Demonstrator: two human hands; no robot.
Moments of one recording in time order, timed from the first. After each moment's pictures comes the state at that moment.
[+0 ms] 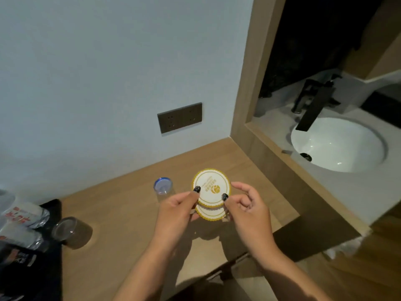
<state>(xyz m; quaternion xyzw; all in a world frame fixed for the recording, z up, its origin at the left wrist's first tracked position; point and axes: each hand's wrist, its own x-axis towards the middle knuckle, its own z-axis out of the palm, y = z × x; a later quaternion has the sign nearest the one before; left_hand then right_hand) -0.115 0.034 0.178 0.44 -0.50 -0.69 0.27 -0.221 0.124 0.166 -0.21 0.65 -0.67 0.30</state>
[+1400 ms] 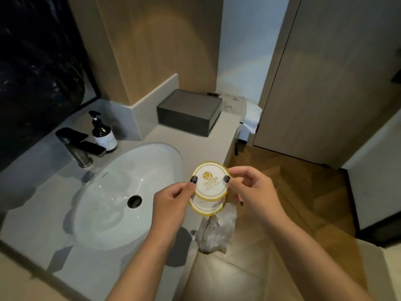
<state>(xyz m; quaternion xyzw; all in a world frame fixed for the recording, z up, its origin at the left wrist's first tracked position) -0.678 0.270 0.186 0.22 -0.69 -0.68 0.11 -0.724 0.431 0.212 -0.01 0.76 -0.65 0.07</state>
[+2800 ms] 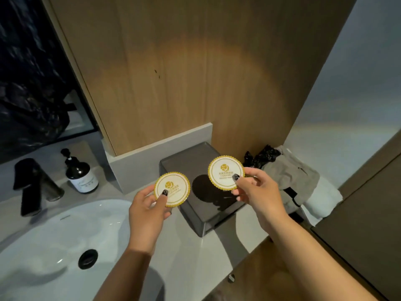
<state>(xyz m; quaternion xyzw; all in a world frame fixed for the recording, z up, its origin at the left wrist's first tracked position) -1.024 0.242 0.164 0.47 -0.53 -0.62 0.35 -1.190 0.378 0.213 -0.12 0.69 -0.67 0.26</state>
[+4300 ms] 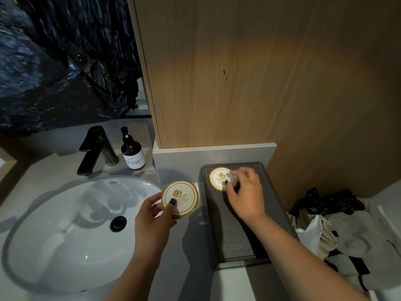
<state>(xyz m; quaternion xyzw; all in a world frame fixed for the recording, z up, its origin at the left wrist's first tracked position) -1.033 0.236 0.151 0.58 -0.41 -0.53 0.45 -1.253 0.223 0.116 -0.54 0.76 -0.34 0.07</state>
